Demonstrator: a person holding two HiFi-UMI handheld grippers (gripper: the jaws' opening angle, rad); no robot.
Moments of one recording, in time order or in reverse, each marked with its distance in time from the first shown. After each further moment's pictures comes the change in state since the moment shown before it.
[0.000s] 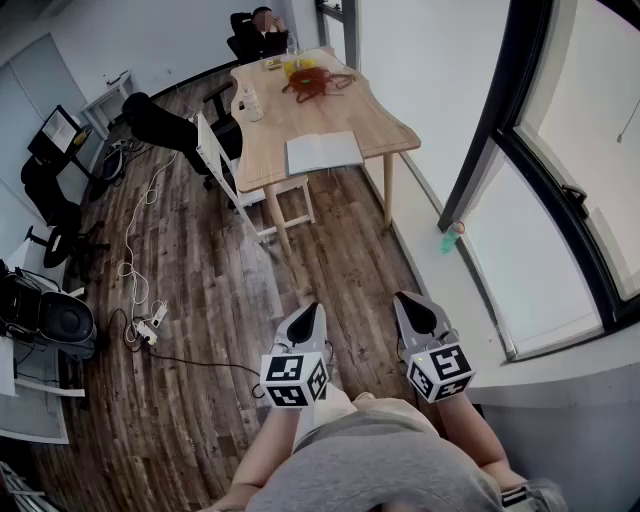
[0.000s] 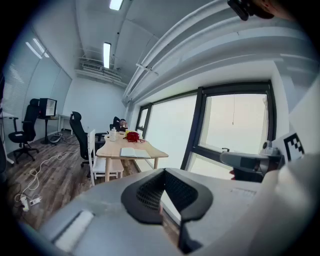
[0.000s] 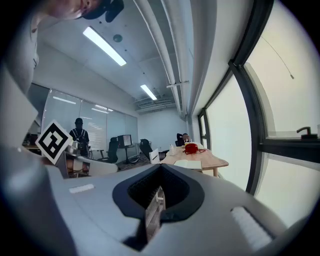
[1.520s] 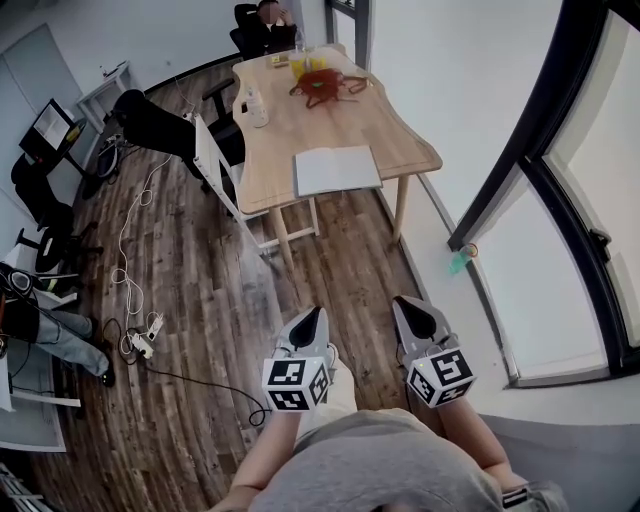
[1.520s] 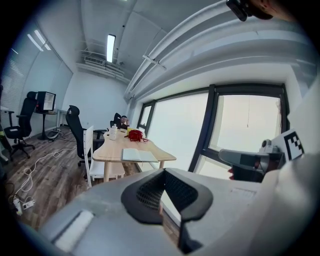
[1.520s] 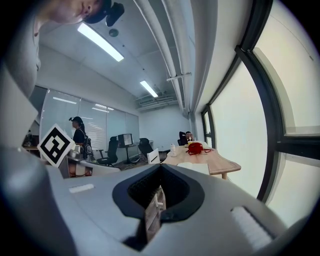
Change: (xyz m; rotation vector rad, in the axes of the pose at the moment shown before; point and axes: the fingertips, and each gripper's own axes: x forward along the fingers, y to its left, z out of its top) left arm 0.114 0.088 0.035 -0.034 0.021 -0.015; right arm 0.147 -0.032 0.012 0.006 0.021 0.028
